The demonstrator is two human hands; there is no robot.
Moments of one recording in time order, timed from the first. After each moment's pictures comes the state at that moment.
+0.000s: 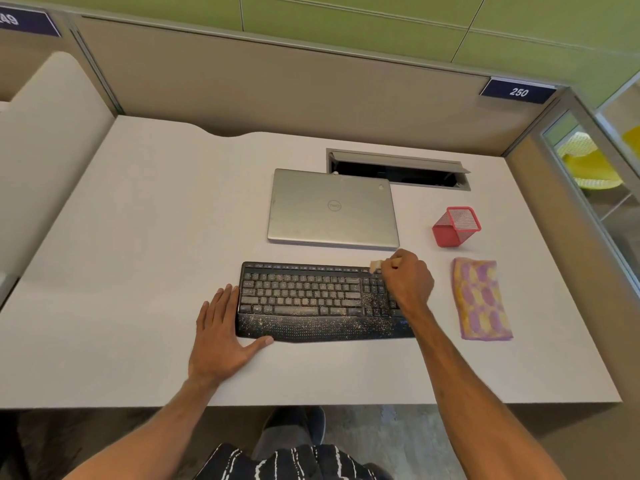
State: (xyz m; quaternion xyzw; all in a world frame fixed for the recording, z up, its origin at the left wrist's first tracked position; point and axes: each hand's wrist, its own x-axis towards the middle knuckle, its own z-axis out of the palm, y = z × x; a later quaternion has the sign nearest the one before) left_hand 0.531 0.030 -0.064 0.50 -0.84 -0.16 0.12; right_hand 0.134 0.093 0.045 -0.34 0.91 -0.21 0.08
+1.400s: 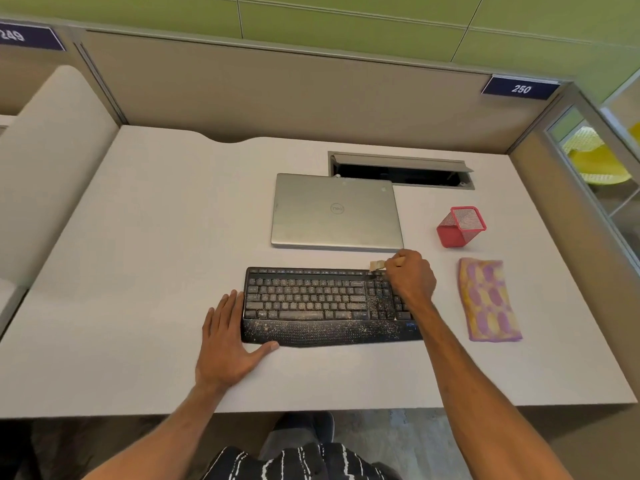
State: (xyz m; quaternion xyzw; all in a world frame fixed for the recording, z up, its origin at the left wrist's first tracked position) left_hand 0.530 0.031 -0.065 0.50 -0.84 -0.17 0.13; right_hand 0.125 0.081 0.038 -0.31 0.91 -0.23 0.12
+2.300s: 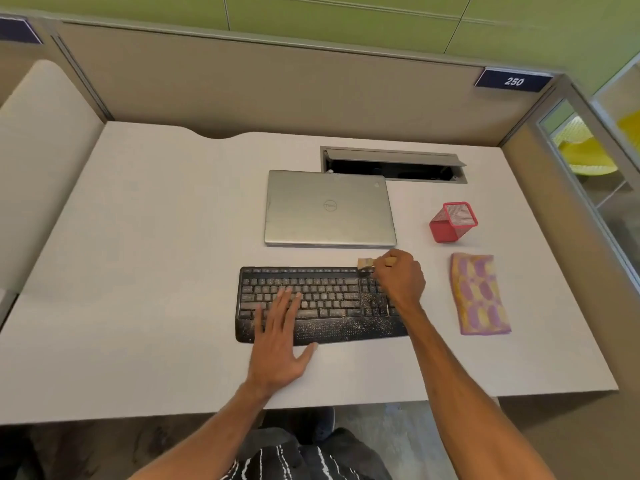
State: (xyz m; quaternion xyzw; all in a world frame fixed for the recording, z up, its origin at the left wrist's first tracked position) left_hand 0.442 0.075 -0.056 0.39 -0.89 -0.15 0.16; right_hand 0.138 0.085 0.039 -0.29 0.91 -0.27 0.14
